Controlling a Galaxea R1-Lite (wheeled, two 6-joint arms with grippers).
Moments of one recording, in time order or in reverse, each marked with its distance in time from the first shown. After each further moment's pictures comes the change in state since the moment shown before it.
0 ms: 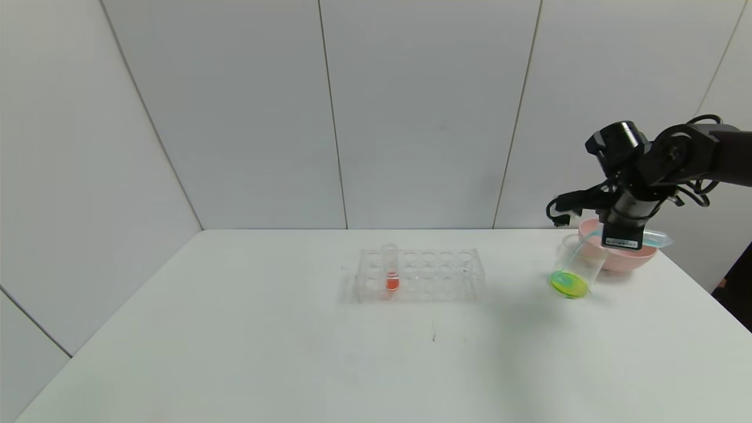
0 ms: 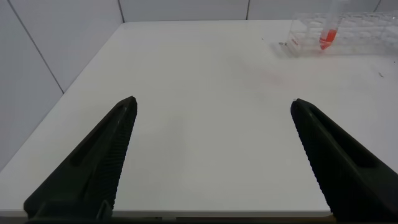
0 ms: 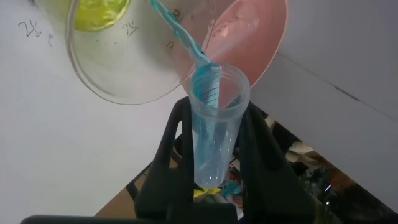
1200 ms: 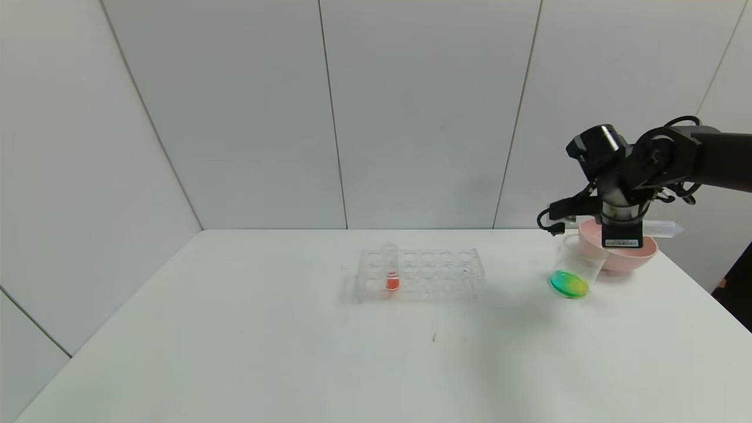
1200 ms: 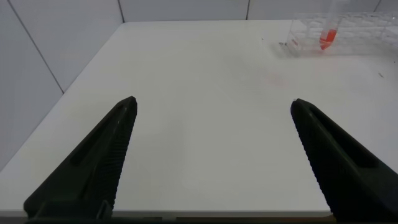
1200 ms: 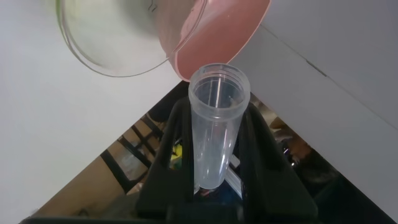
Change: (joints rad) left arm 0.000 0.000 0.000 0.000 0.000 0.000; right arm 0.058 0.005 0.002 0.010 -0.213 -0.063
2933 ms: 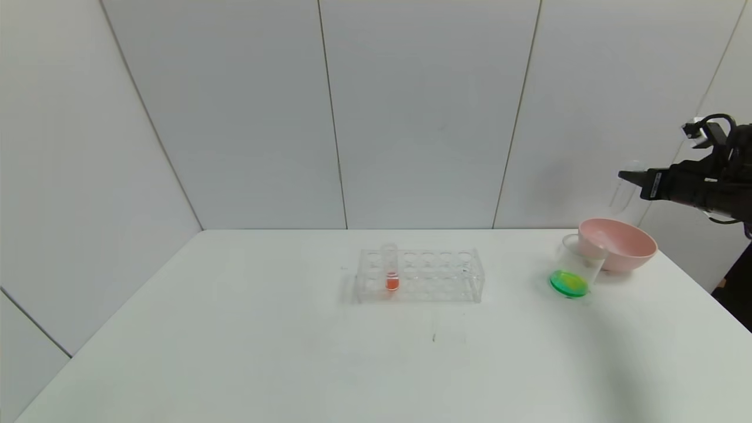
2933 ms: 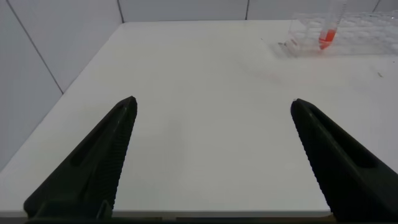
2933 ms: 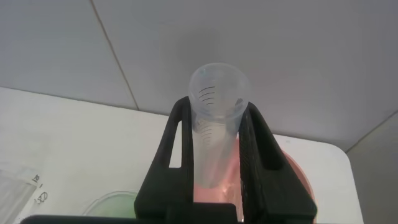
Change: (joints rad) left arm 0.000 0.000 0.000 0.000 0.000 0.000; right arm -0.431 -0.107 0.518 -1.213 1.172 1.157
